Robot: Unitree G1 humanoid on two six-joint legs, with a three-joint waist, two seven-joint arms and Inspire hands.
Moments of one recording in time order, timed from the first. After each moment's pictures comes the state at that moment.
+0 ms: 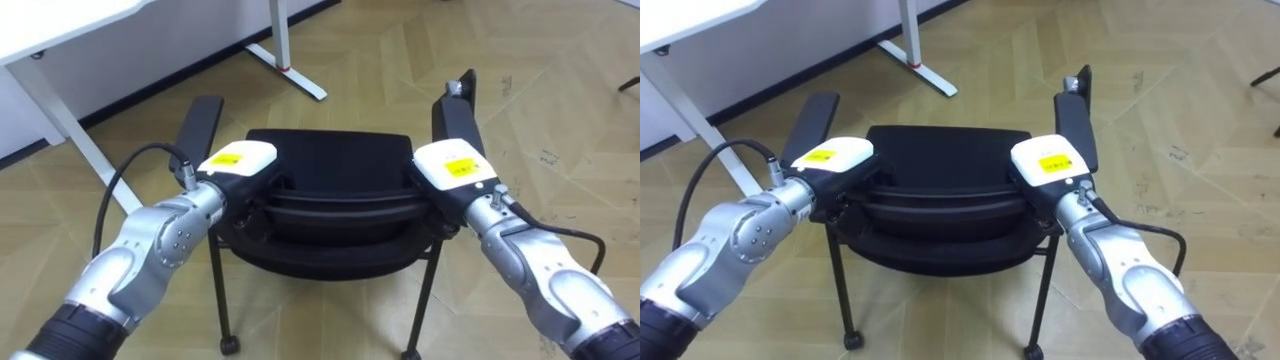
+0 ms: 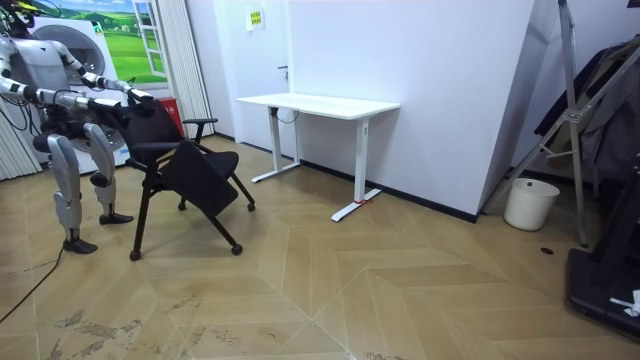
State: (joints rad) left arm -0.30 0.48 -0.40 0.23 0.71 -0.02 -0.32; right arm -0.24 -0.55 0.47 0.29 -0.97 0.03 0.02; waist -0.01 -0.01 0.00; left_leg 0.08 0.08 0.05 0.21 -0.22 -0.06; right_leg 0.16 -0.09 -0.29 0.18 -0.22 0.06
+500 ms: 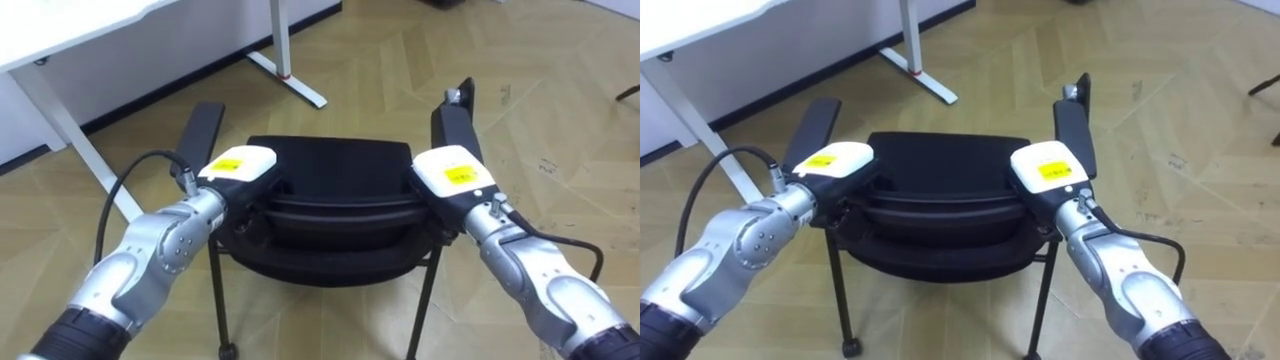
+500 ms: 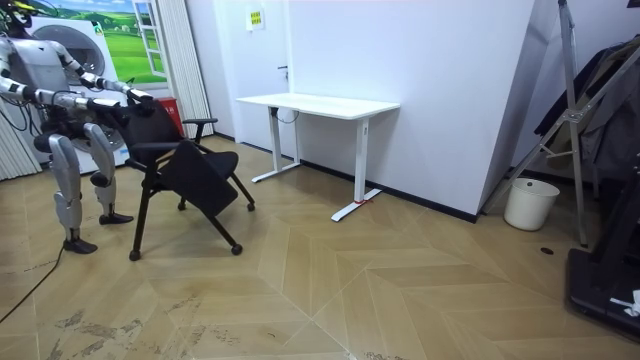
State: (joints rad) left arm -0.28 0.47 -0.40 0.29 0.72 -0.06 -0.27; right arm -0.23 -0.54 0.46 0.35 -0.97 0.00 -0.01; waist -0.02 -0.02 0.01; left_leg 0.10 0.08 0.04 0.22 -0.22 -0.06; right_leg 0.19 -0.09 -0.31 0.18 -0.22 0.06
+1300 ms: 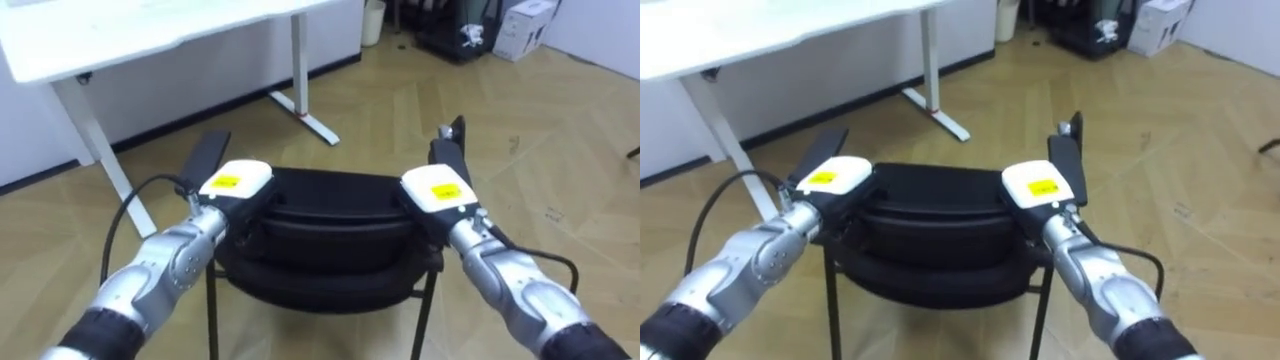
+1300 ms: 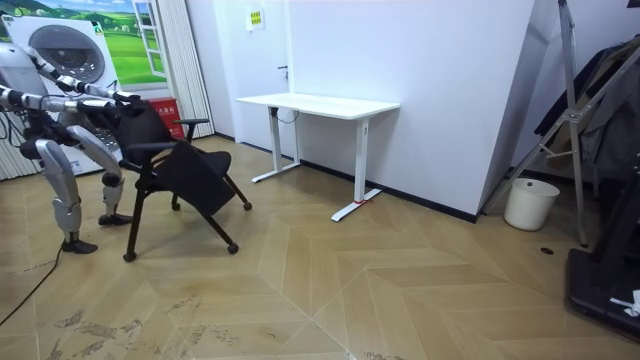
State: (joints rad) left arm -0.34 0.39 -0.42 0.59 0.80 -0.16 -0.04; right arm -0.29 -0.44 0.47 0.61 -0.98 -0.08 -0.15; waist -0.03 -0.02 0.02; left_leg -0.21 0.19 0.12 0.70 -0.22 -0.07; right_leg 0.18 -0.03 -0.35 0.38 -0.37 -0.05
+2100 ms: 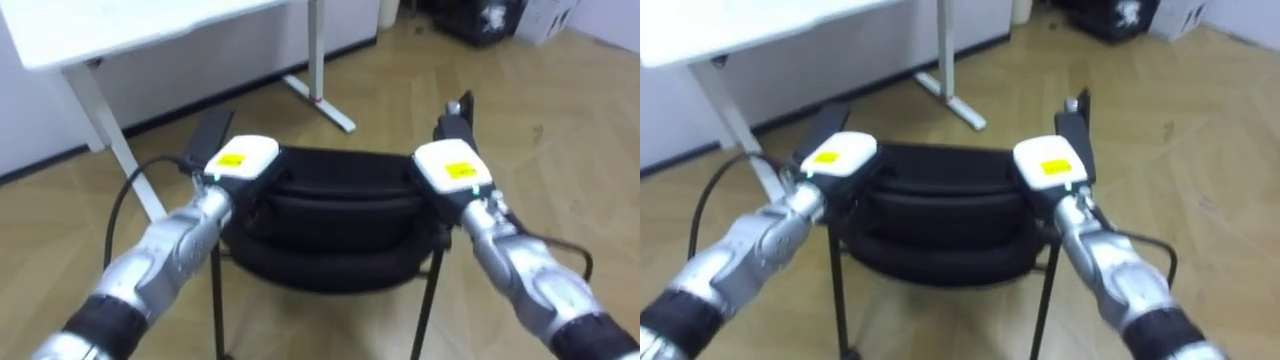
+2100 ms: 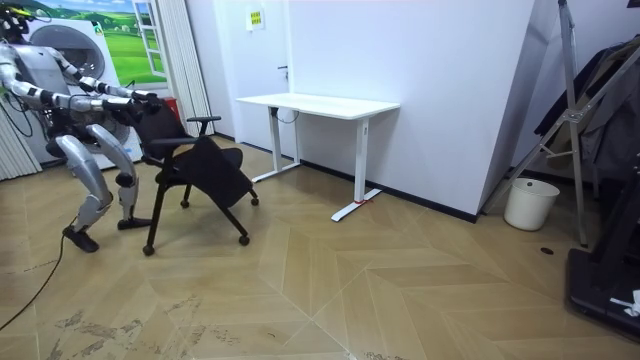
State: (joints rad) left arm -0.39 0.41 -0.44 0.58 0.77 -0.19 0.02; right arm -0.32 -0.43 0.44 0.62 -0.98 -0.08 -0.22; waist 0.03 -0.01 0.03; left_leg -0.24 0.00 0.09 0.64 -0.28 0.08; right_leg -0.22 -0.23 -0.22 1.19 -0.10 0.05
